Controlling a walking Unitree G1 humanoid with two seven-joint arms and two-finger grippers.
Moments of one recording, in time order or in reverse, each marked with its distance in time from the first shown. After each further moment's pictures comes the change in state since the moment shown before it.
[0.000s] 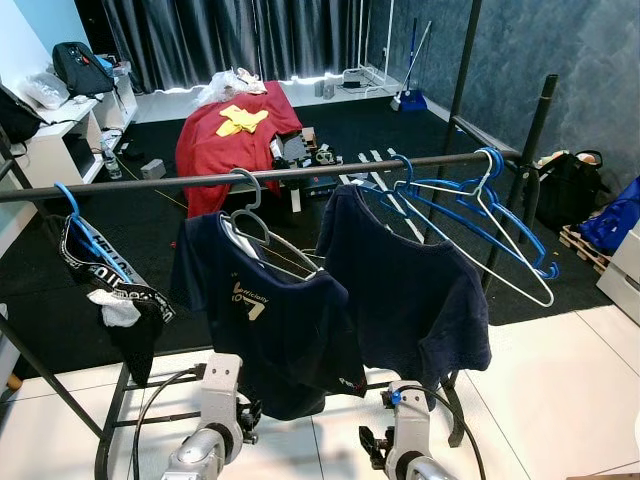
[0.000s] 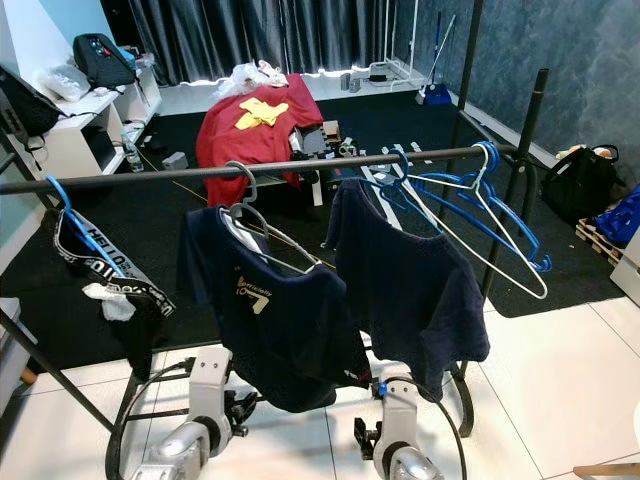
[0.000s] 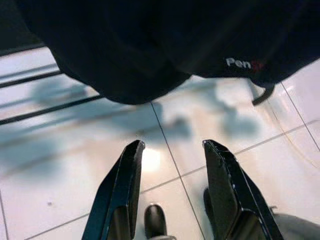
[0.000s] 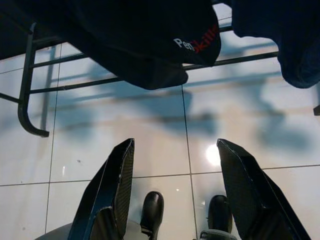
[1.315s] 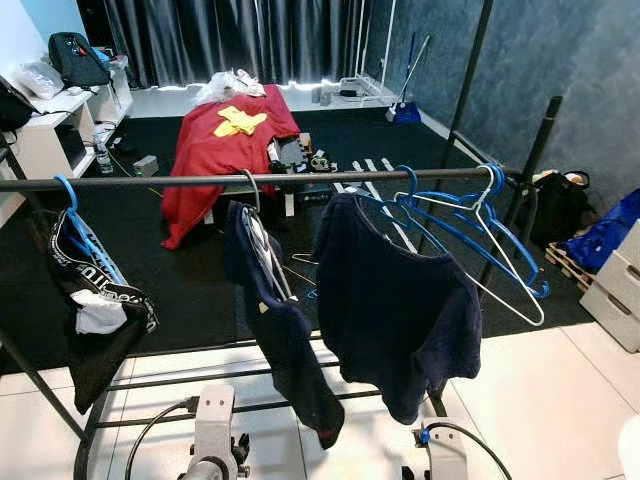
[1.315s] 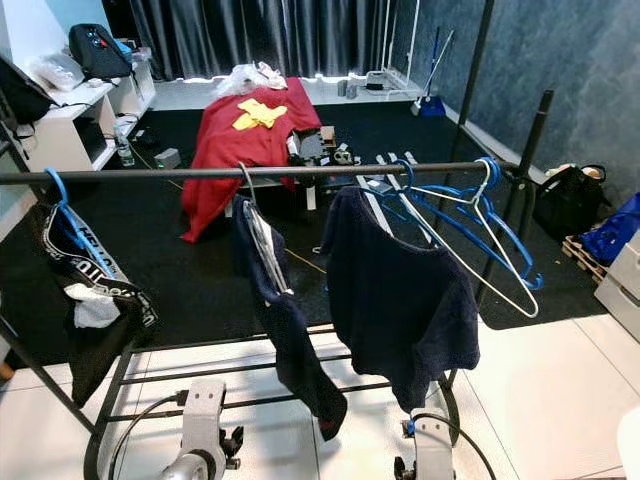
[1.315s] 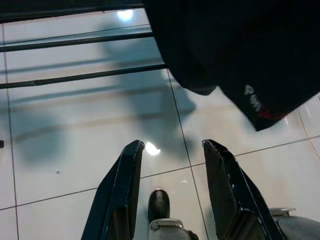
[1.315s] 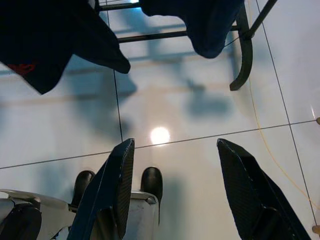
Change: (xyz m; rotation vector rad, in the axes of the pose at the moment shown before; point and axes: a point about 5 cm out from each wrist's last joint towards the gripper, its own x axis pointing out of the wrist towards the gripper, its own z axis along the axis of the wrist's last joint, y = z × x) left arm -0.009 0.011 -0.030 -0.019 0.070 0.184; right arm -0.027 -0.050 -0.037 -0.078 0.073 -0.203
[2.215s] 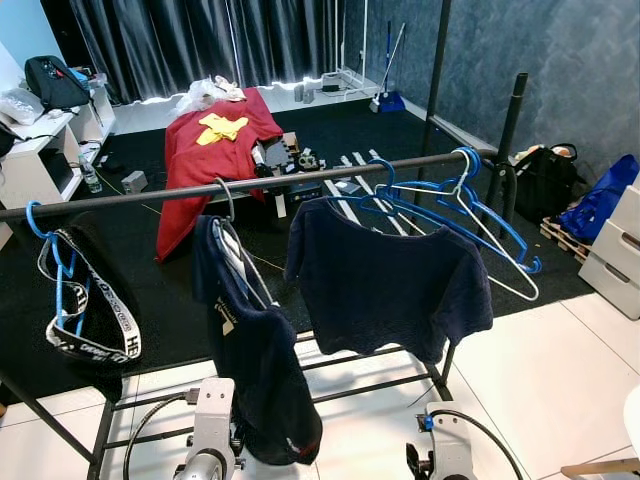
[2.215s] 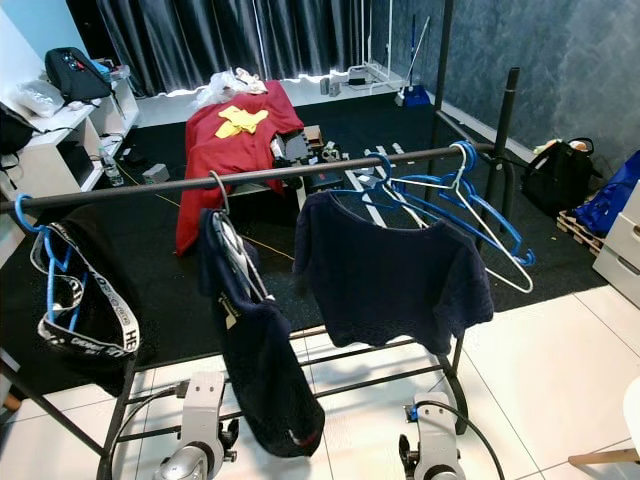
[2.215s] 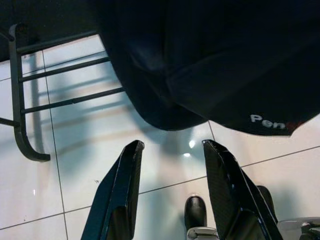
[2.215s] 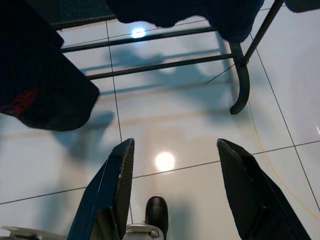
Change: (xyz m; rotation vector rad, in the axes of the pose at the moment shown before) left arm 0.003 0.005 0.008 0.049 -0.017 0.077; right arm 0.002 -0.006 0.022 -0.058 -0.128 -0.025
